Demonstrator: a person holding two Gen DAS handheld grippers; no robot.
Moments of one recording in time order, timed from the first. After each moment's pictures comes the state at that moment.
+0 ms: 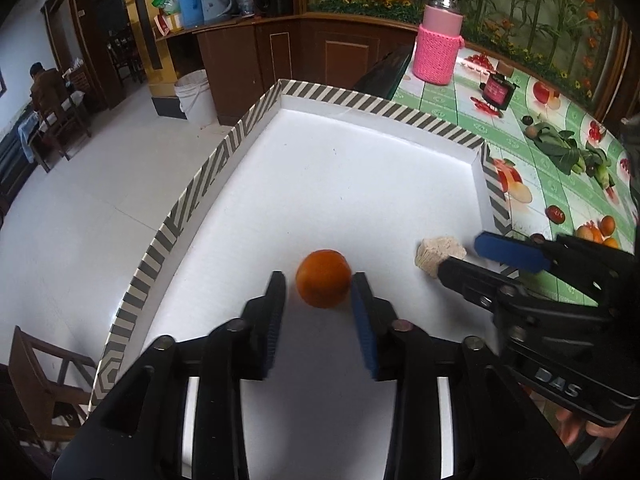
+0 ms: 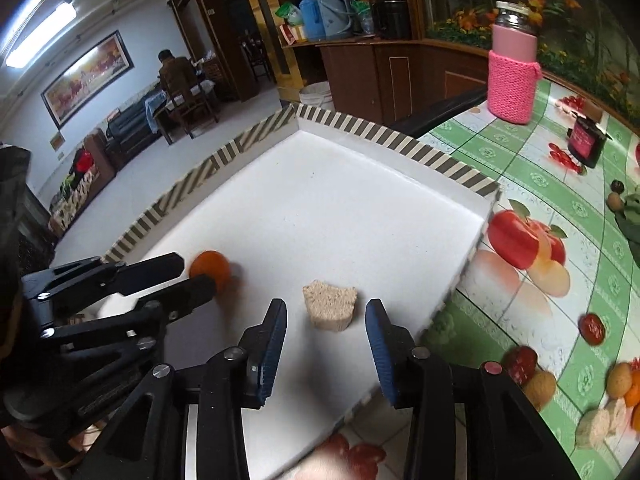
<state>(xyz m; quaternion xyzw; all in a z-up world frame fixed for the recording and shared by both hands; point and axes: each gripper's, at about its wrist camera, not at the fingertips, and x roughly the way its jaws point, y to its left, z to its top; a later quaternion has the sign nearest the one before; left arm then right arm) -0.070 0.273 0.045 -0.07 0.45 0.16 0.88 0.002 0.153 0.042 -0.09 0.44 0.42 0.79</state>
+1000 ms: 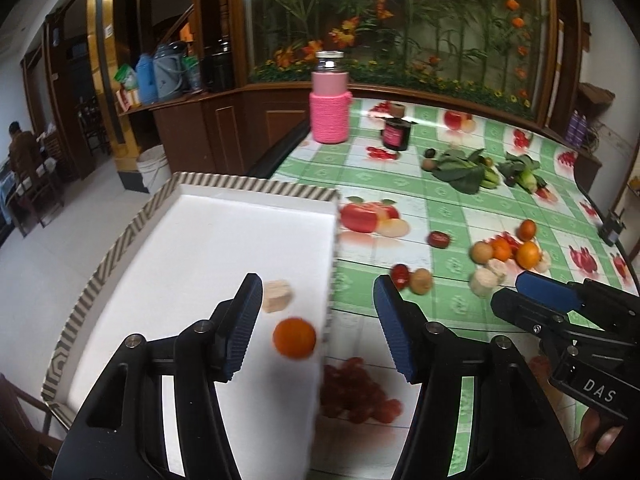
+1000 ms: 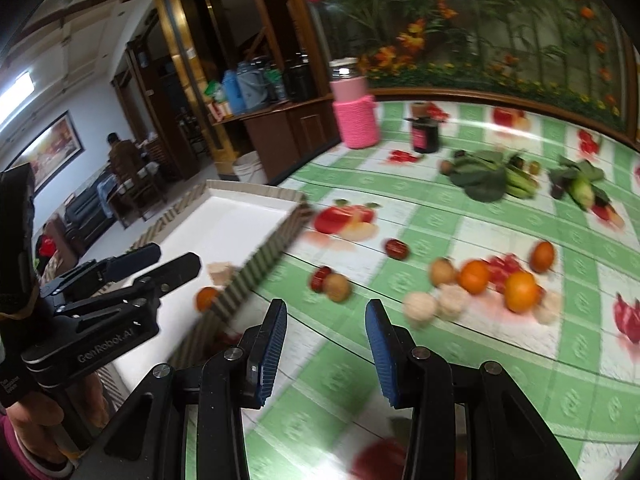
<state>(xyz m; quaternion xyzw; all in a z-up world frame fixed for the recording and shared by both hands) -0.077 0.147 0.083 -0.02 0.34 0.09 0.94 -0.035 -0.022 0.072 0.01 0.37 0.30 0.88</state>
